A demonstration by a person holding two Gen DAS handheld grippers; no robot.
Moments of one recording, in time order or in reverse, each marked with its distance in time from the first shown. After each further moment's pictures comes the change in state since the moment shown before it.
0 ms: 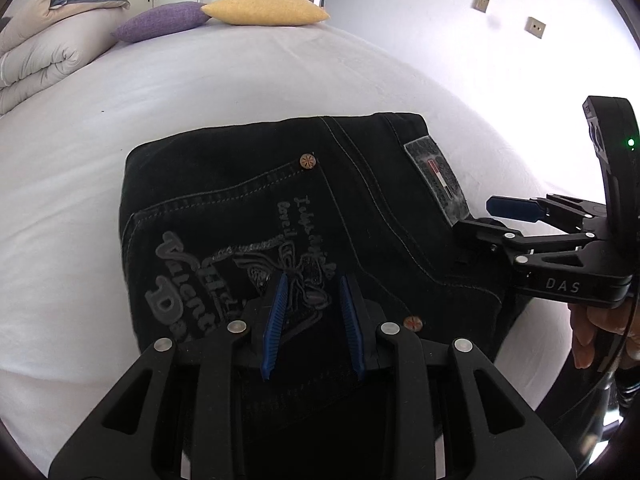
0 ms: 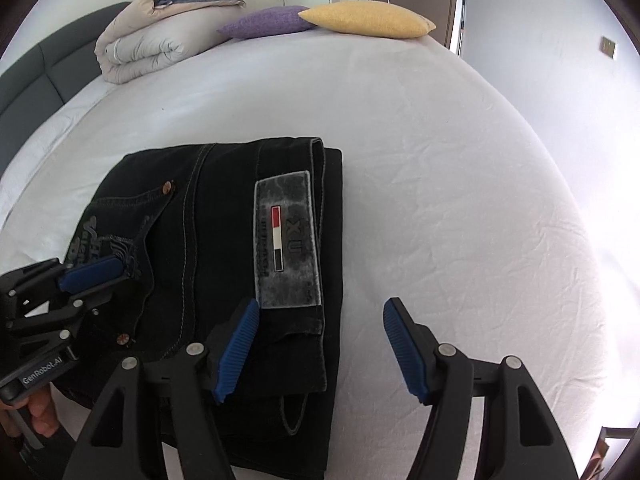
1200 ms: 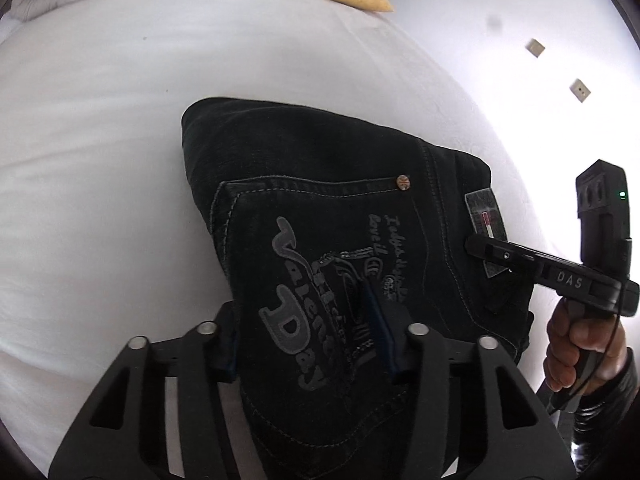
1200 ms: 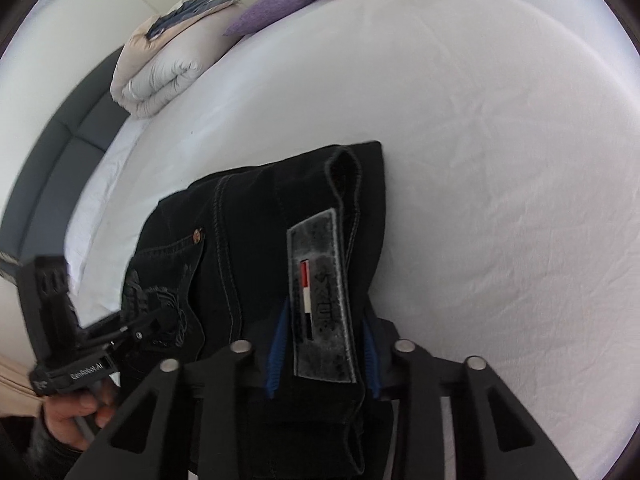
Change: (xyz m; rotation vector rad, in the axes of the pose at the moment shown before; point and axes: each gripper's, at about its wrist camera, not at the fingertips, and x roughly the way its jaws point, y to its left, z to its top) left arm 0.021 0.073 0.030 -0.254 0.099 -0.063; right arm 0.038 -0.017 0.035 0.179 0.111 0.328
